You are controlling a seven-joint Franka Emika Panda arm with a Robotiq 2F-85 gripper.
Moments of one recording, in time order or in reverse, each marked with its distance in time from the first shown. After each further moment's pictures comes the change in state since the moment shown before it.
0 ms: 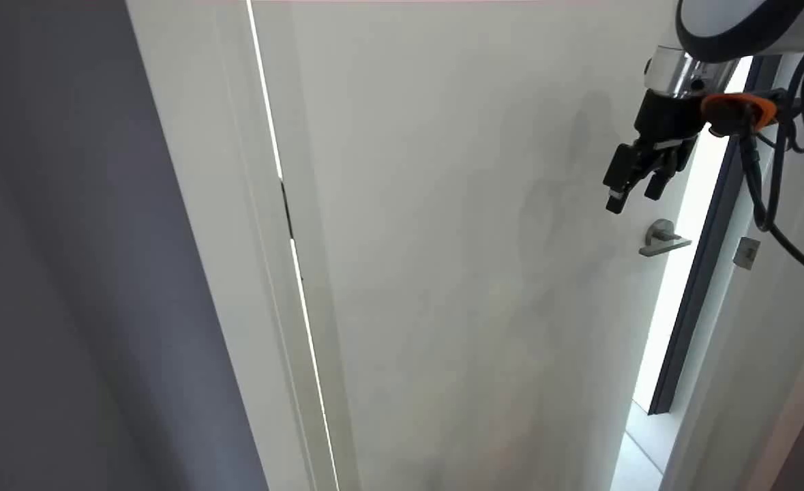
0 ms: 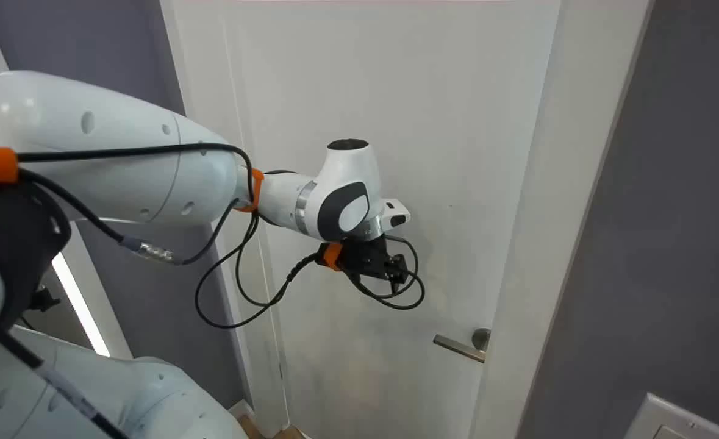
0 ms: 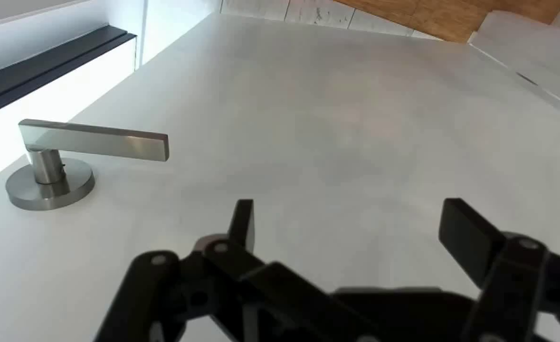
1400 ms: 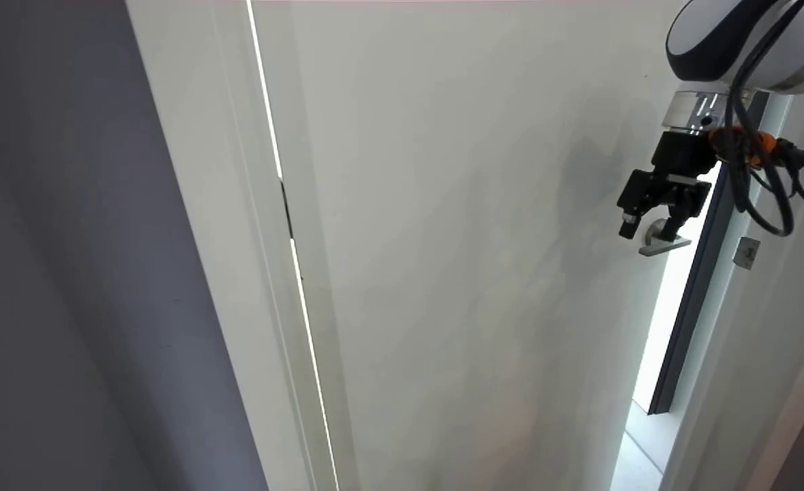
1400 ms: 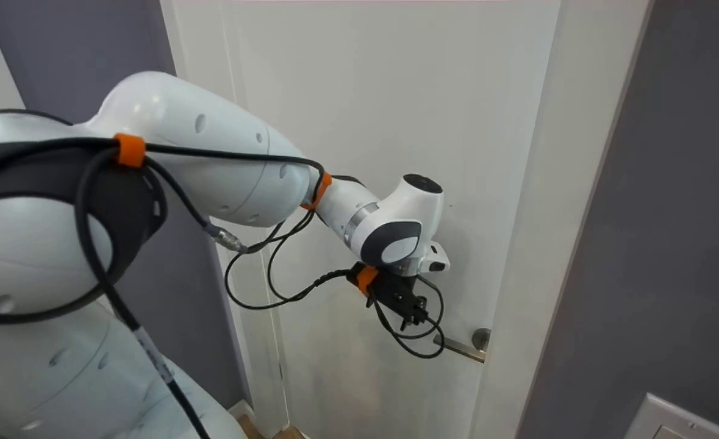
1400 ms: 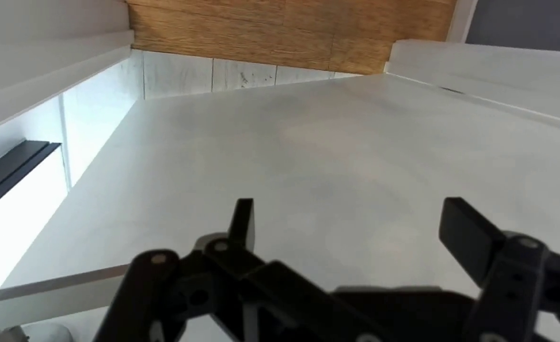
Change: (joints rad) arm -0.011 0.212 -0.177 0.084 0.241 -0.104 -0.135
